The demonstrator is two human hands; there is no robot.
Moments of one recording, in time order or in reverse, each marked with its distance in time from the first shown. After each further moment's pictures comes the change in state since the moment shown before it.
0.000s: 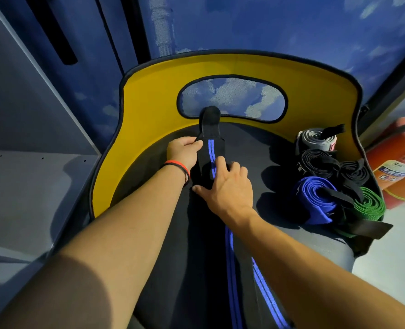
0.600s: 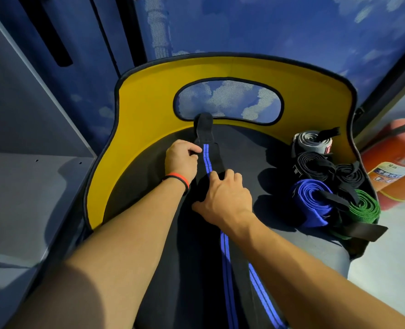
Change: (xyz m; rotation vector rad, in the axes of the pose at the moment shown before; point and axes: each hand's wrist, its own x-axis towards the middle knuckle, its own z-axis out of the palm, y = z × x) left_hand 0.000 -0.018 0.000 0.456 0.040 0.373; right_hand -0.011 -0.005 -0.018 -0.121 -0.217 -0.016
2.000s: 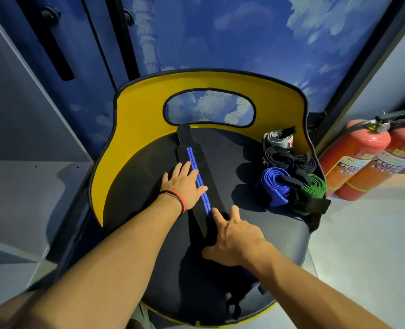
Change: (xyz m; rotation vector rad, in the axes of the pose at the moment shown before) left_hand -0.085 0.013 -0.019 0.773 -0.527 0.205; right_hand -0.119 0.046 -0.009 -0.098 -0.386 0.004
